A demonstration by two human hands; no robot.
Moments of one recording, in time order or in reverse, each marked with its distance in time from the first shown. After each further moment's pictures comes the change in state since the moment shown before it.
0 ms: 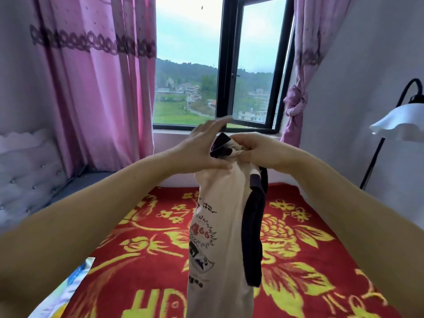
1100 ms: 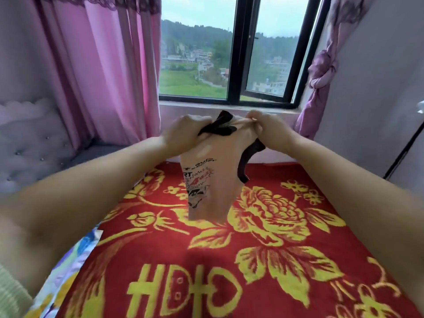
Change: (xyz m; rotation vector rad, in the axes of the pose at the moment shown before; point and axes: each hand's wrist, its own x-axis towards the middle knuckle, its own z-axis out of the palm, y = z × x) left_hand 0.040 -0.121 0.034 0.283 0.176 0.043; right_hand 0.107 0.117 -0.011 -0.424 0.375 -0.103
